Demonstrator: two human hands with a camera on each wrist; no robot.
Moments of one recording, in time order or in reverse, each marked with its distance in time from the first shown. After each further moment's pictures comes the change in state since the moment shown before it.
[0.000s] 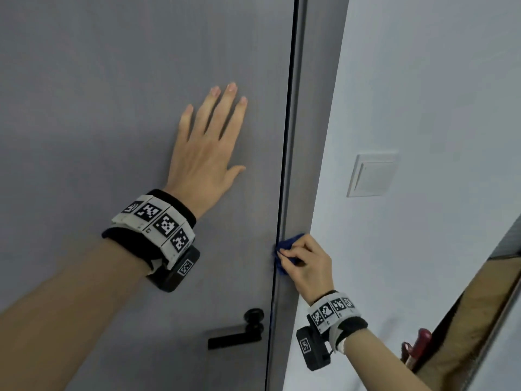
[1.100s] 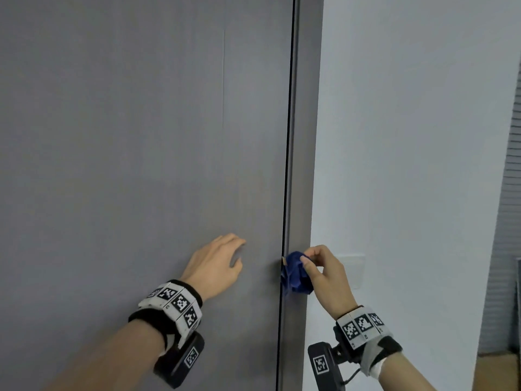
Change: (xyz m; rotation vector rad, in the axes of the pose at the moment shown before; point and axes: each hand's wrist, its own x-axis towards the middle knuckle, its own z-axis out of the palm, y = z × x) left_hand -0.015 -0.019 -0.086 -0.417 -0.193 -0.082; right_hand 0.131 -0.162 -0.108 0.151 0.014 0.111
